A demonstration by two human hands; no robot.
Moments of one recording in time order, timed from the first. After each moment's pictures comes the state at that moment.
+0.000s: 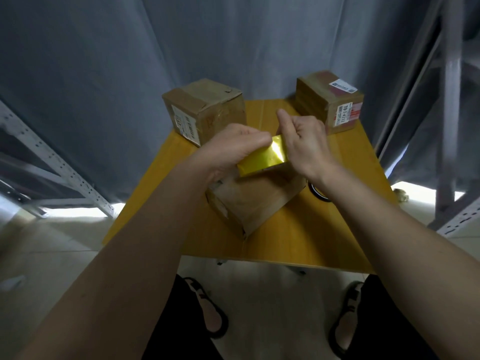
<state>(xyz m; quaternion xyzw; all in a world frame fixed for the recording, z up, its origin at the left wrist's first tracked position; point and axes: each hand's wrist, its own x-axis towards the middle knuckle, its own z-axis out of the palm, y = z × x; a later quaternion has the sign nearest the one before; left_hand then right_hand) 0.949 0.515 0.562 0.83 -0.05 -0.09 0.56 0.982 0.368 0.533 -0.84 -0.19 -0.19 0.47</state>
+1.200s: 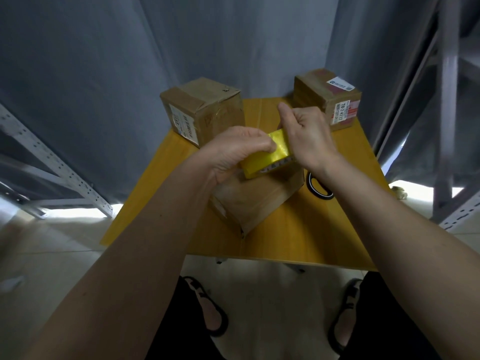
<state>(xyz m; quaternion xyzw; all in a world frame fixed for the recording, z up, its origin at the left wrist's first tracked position) 0.952 0.512 0.554 0.79 -0.03 -0.14 0.60 0.979 0.364 0.549 -0.85 -0.16 -0.16 0.48</state>
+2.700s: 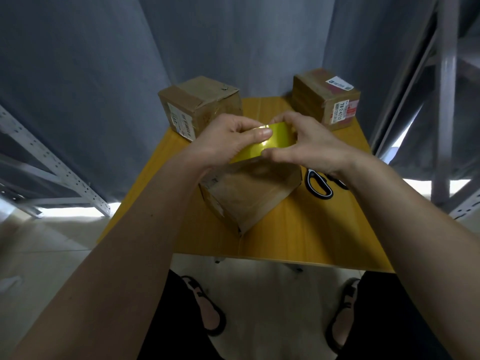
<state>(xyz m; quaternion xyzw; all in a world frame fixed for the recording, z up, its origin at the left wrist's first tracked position) 0.953 0.524 0.563 0.87 -0.09 -0.01 0.49 0.979 0.342 0.551 -0.86 -0.24 0.07 0.45</state>
